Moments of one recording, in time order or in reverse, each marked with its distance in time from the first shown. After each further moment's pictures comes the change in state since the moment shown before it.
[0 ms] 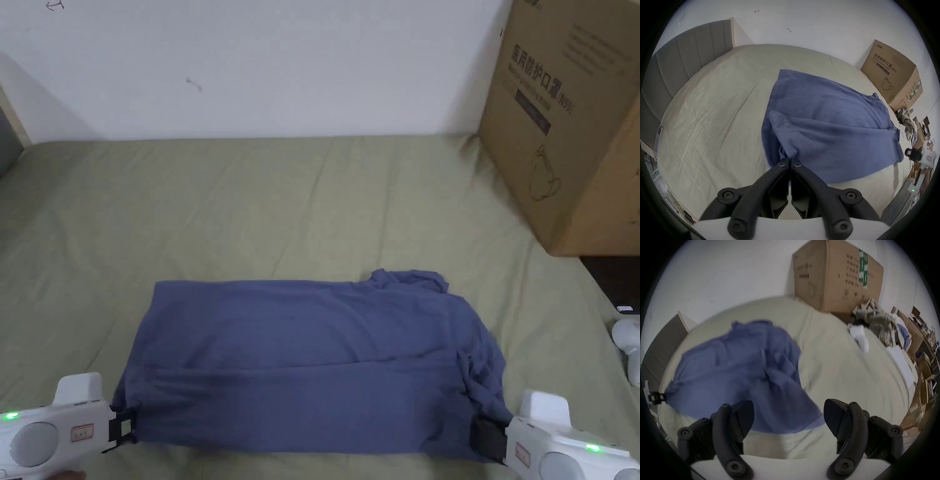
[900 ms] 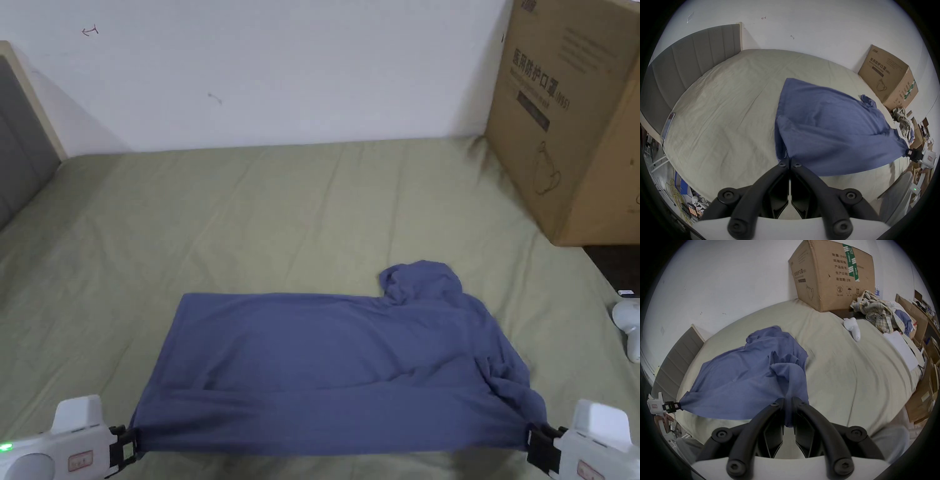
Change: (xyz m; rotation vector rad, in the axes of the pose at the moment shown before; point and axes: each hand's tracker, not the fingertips) left arm -0.013 -0.073 0.084 0.026 0.015 0.025; right arm 0.046 -0.055 0.088 0.089 0.164 -0.079
